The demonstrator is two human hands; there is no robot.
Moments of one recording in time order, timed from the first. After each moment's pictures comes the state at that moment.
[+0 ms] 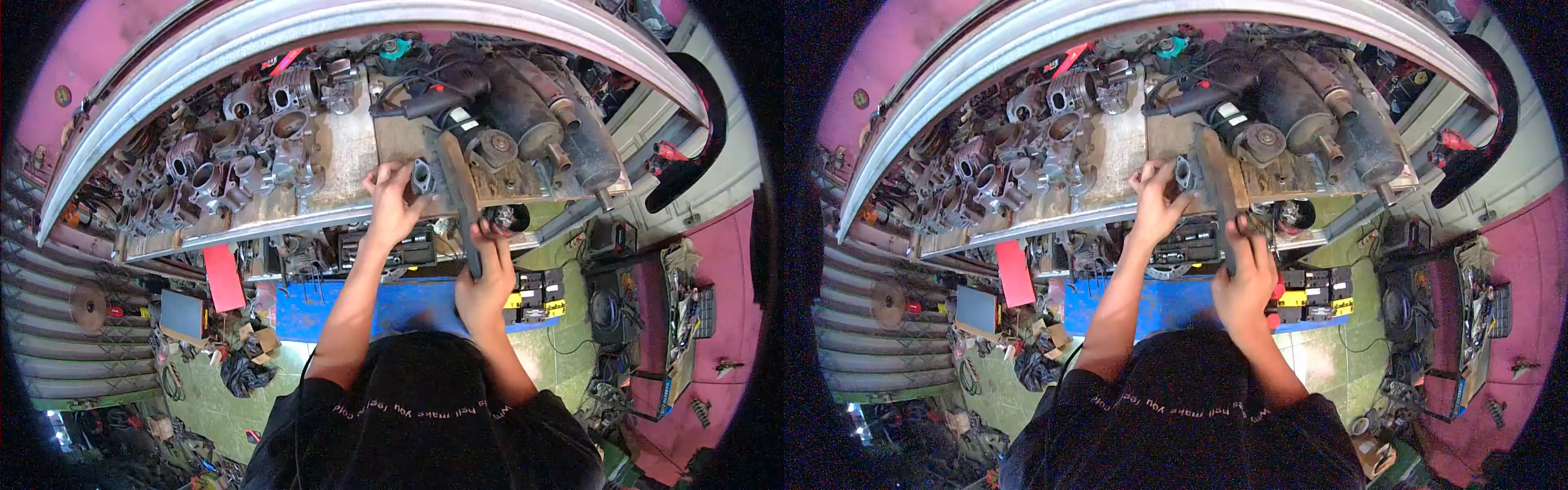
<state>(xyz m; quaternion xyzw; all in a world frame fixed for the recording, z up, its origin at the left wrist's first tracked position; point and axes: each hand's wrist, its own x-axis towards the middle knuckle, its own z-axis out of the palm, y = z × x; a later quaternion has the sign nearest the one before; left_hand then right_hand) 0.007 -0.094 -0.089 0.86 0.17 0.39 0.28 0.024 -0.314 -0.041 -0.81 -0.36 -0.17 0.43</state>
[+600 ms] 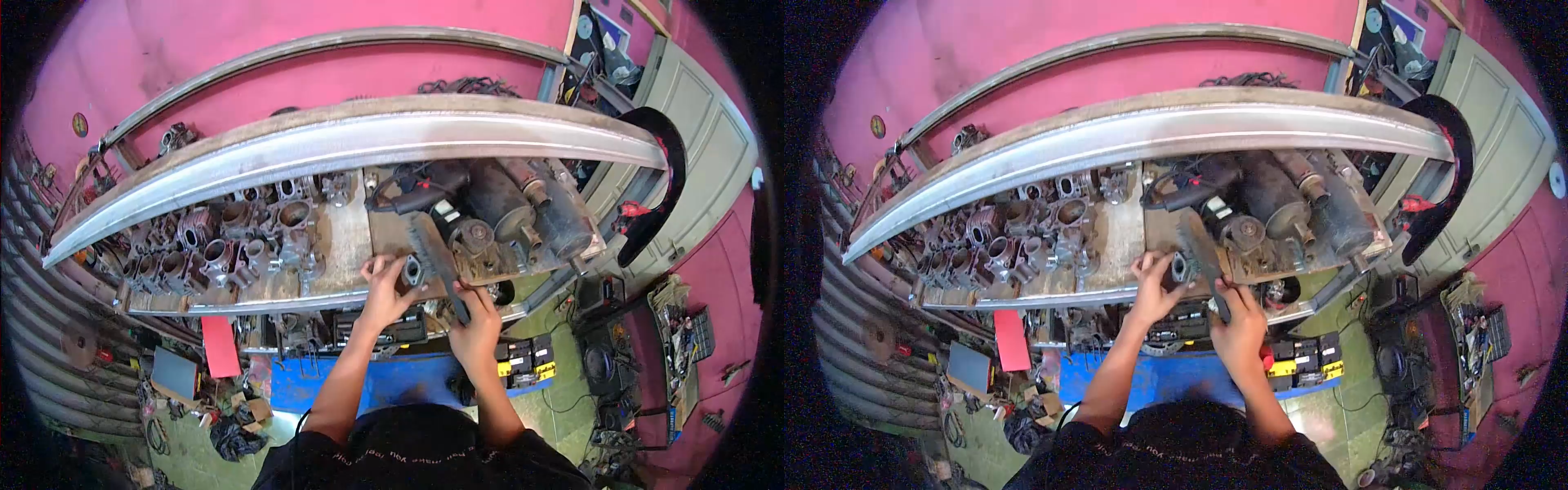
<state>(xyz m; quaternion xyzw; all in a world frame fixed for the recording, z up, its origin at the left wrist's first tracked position) 0.002 -0.094 -0.084 0.87 0.12 0.39 0.27 0.058 -0.296 -0.012 -0.79 -0.37 -0.13 0.48</state>
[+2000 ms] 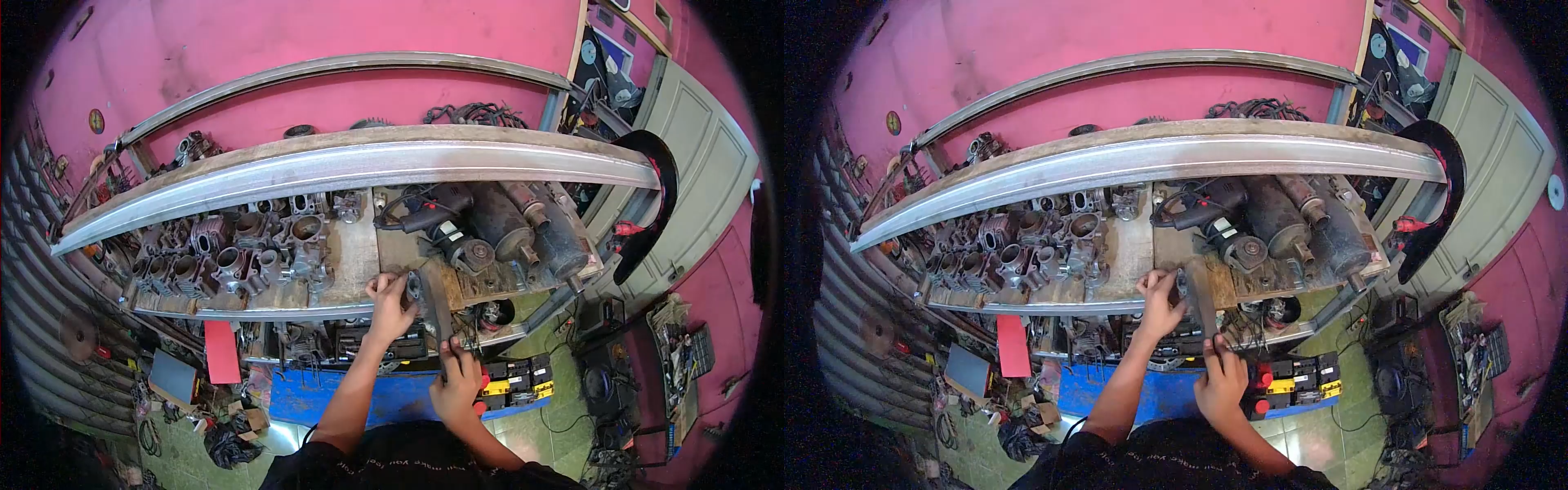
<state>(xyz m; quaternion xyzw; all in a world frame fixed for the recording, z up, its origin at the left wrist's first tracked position) -0.003 -0.102 -0.083 0.87 0.17 0.40 0.25 -0.008 -0.328 -0.065 -0.80 -0.41 -0.22 0.37</state>
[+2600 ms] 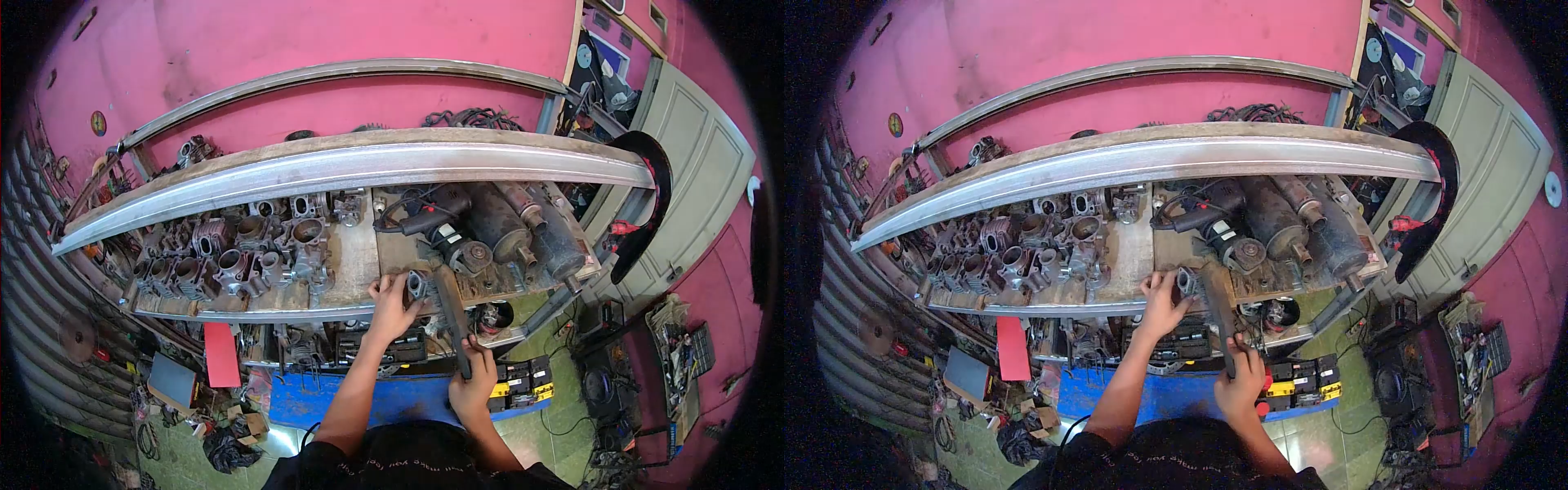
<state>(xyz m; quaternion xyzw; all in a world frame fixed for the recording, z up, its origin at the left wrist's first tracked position) 0.000 -0.104 -0.082 0.87 0.18 0.37 0.26 0.011 -0.349 -0.066 -0.80 -0.36 -0.17 0.45</state>
